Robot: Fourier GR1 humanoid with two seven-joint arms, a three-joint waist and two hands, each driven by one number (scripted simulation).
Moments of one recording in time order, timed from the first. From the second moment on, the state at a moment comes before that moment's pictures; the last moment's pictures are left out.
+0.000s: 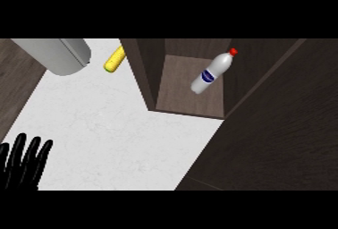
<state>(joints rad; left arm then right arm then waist) 0.41 0.64 -0.32 -2.05 0.73 0.11 -0.57 0.19 -0.13 0.65 -2.31 -0.38 0.44 0.47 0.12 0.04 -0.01</state>
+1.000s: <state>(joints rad) 0.41 0.64 -0.31 -2.03 0.75 0.07 -0.56 -0.45 -0.01 0.29 -1.67 -0.43 -0.16 0.37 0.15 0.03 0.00</state>
